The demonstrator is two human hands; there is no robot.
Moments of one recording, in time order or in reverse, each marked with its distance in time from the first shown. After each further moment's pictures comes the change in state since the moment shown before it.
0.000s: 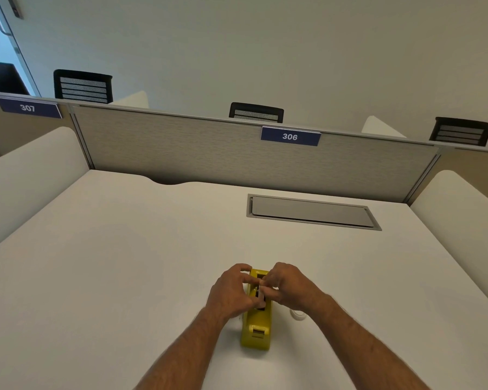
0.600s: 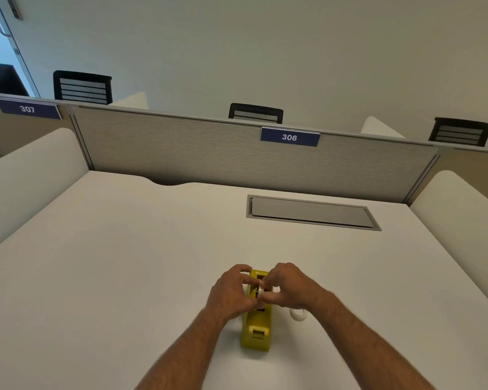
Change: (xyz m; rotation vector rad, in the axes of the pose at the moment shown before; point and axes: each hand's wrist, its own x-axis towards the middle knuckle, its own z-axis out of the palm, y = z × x) left_hand 0.002 -0.003 0.003 0.004 0.009 0.006; right_hand 0.001 0.000 -0.009 -0.048 -0.067 0.001
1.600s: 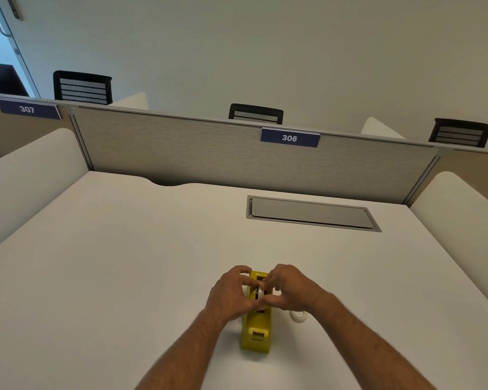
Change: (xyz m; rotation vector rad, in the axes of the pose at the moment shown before) left_hand 0.003 -0.004 0.003 -0.012 0.000 -0.001; right_hand -0.001 0.002 0.000 -0.013 0.008 -0.050
